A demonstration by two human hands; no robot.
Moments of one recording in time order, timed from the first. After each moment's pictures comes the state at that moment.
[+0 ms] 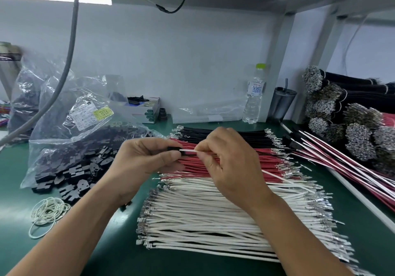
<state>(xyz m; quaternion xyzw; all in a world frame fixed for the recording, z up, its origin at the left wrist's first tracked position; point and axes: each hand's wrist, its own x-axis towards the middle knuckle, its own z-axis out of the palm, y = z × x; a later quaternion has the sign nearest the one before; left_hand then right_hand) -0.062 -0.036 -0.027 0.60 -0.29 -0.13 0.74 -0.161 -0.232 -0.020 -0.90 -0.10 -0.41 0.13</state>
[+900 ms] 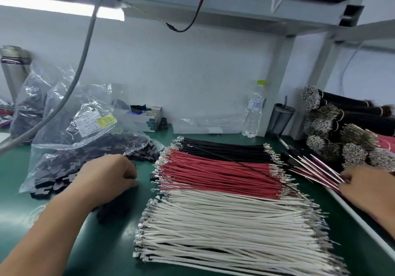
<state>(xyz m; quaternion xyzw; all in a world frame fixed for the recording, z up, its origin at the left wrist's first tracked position) -0.016 0.015 -0.029 0.97 -0.24 0.08 0.06 -0.252 -0.517 -0.033 -0.89 0.44 -0.12 -0.10</state>
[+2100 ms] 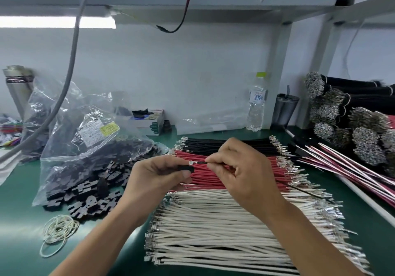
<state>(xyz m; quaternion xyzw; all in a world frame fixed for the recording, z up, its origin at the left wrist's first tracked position) -0.076 -0.047 -0.034 0.63 -0.25 -0.09 0.73 -0.164 -0.246 -0.019 -0.88 -0.11 -0.43 0.20</state>
